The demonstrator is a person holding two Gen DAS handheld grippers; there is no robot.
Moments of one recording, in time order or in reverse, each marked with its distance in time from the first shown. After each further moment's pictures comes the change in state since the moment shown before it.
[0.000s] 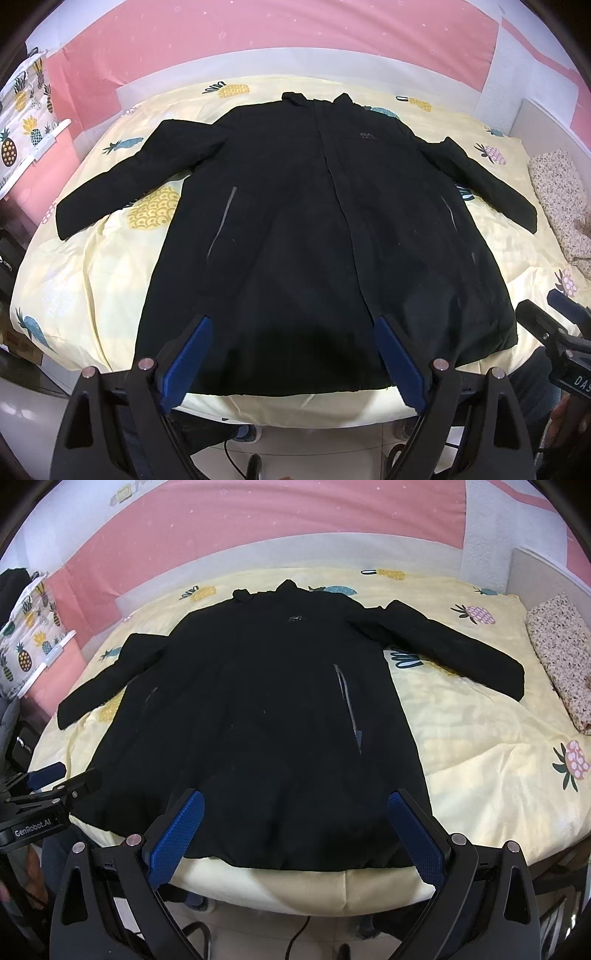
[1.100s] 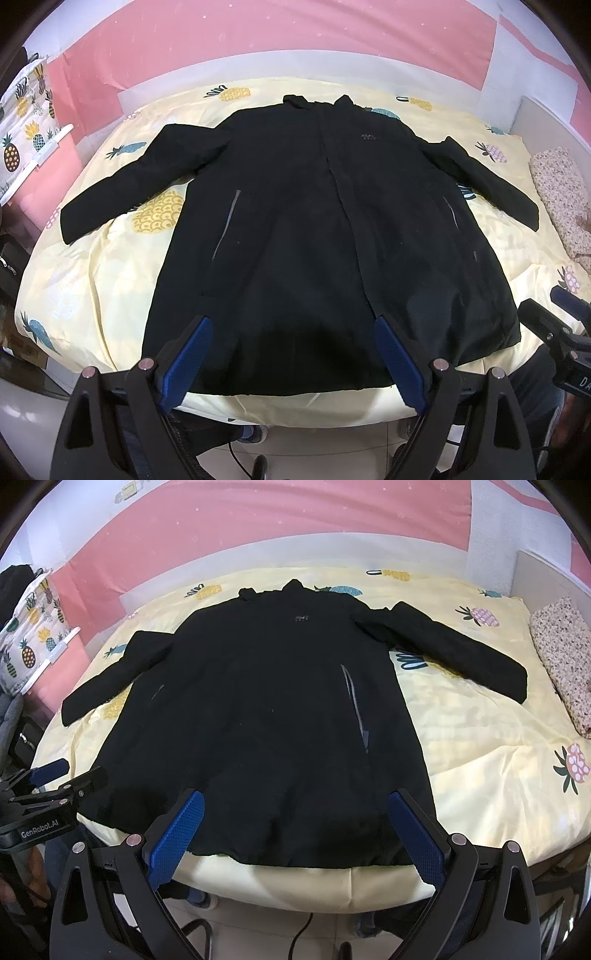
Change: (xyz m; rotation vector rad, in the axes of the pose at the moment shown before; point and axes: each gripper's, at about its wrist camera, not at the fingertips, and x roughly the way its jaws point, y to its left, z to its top) left arm -0.006 0.000 0.005 0.020 -0.009 0.018; right arm -0.005 0.007 0.003 -0.011 0.000 0.010
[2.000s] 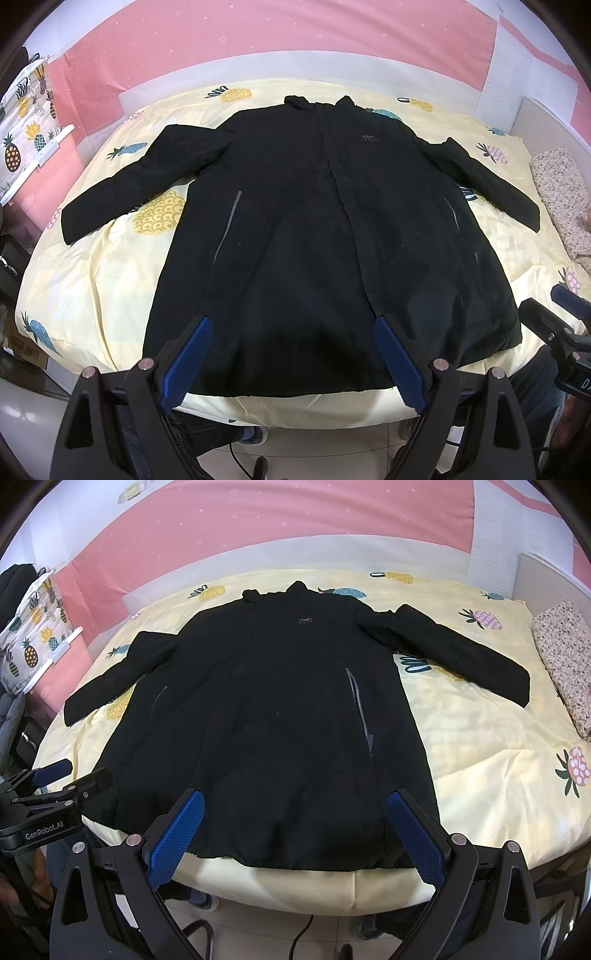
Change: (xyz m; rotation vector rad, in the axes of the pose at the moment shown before) left arm 0.000 0.000 0.000 -0.003 -0.004 0.007; right arm 0.001 0.005 0.000 -0.008 -0.003 0.009
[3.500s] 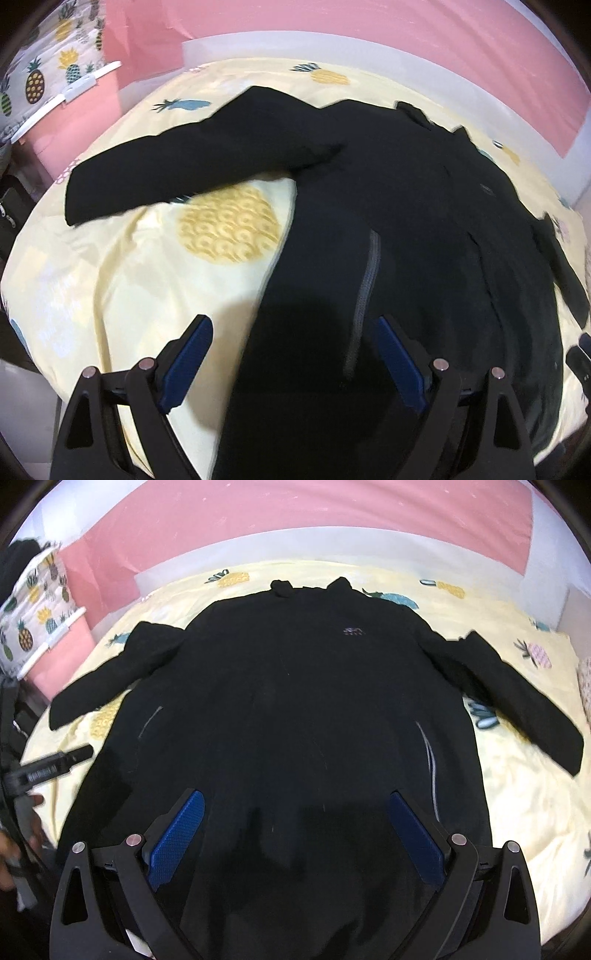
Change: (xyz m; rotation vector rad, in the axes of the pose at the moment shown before) left arm 0.119 0.145 0.064 -0.267 0.036 0.084; right arm 0.110 0.047 0.081 -0.125 0.027 0.034
